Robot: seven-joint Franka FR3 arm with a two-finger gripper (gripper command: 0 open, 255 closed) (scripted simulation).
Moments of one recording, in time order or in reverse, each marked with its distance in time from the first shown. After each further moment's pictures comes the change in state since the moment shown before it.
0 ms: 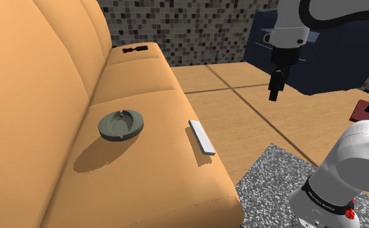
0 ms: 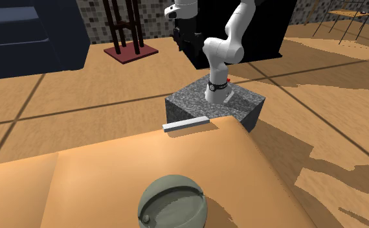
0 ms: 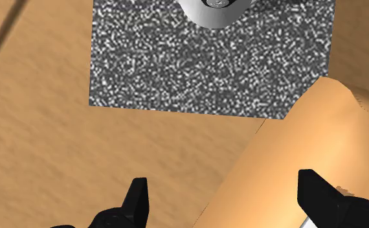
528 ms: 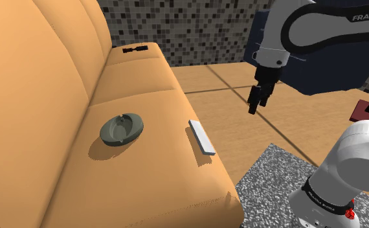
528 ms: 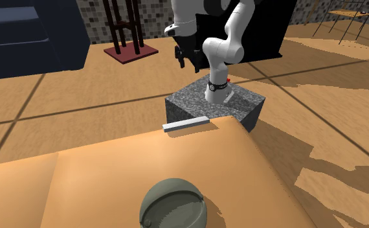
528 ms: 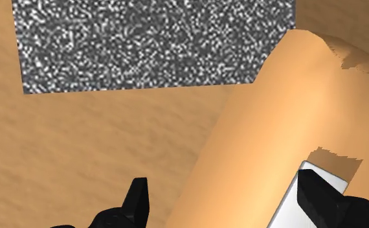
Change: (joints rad) arm 0.008 0.043 0.016 -0.142 0.134 0.250 0.111
